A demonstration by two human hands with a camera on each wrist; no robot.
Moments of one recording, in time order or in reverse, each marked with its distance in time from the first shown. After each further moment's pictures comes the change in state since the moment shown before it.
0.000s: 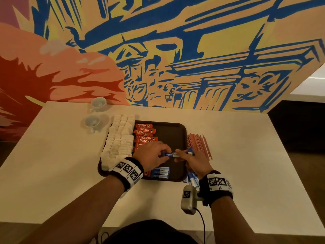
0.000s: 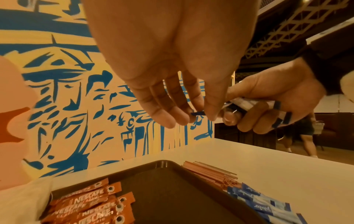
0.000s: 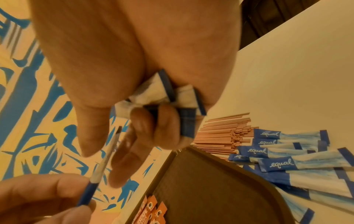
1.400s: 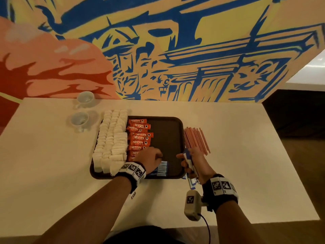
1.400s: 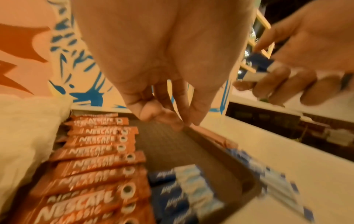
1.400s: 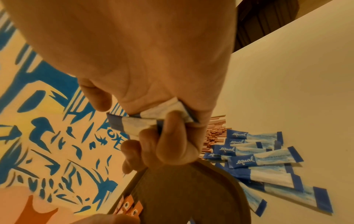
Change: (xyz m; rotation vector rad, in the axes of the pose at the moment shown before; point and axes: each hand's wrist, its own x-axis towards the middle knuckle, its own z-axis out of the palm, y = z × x) left_hand 0.022 -0.044 0.062 -0.080 -0.148 -0.195; right_hand 0.005 0.026 -0.001 0.268 -0.037 0.292
